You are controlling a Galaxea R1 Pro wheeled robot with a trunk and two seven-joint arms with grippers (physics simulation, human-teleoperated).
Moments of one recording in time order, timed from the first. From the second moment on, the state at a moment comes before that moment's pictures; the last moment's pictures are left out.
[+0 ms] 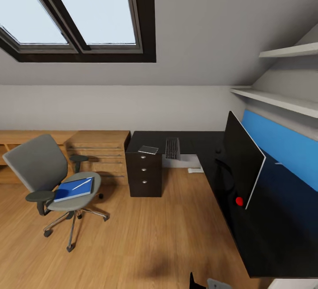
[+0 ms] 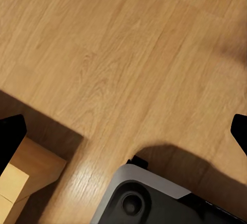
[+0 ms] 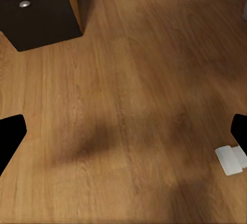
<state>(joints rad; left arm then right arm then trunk) 0.19 0.02 -0.10 -0.92 0.42 0.00 0.44 -0.37 0.14 0.87 -0.02 -1.05 -0.71 -0.09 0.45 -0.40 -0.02</state>
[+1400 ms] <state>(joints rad) 0.19 0.02 -0.10 -0.92 0.42 0.00 0.44 -0.37 0.13 0.87 -0.02 -1.03 -0.71 -0.09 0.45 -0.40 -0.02</state>
